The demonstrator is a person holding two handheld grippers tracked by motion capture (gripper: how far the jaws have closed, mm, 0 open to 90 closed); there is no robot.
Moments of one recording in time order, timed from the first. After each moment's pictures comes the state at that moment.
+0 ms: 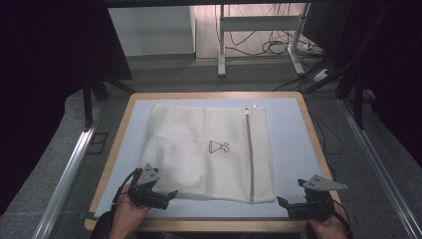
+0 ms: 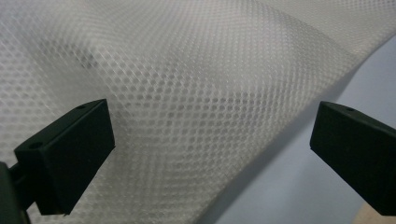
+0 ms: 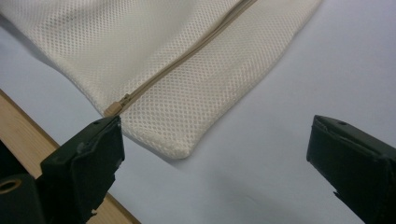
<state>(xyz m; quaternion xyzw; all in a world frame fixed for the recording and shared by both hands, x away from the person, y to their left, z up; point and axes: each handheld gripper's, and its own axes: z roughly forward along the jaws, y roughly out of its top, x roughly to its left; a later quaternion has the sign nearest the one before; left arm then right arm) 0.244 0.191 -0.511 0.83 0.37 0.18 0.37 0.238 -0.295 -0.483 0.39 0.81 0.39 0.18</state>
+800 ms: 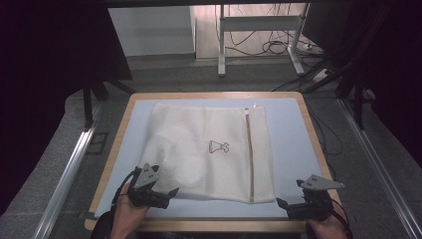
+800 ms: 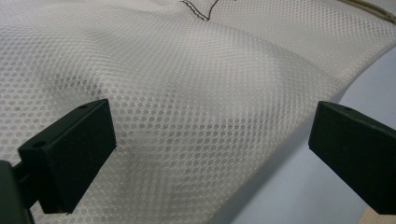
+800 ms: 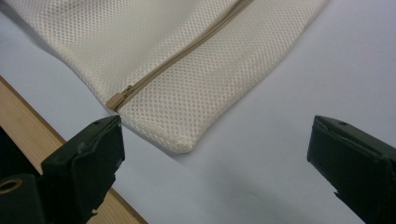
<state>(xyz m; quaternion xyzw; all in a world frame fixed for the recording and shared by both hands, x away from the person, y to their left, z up) 0.241 0.190 -0.505 0.81 0.35 0.21 0.41 0.241 -0.293 -0.485 0.38 0.83 0.38 0.17</state>
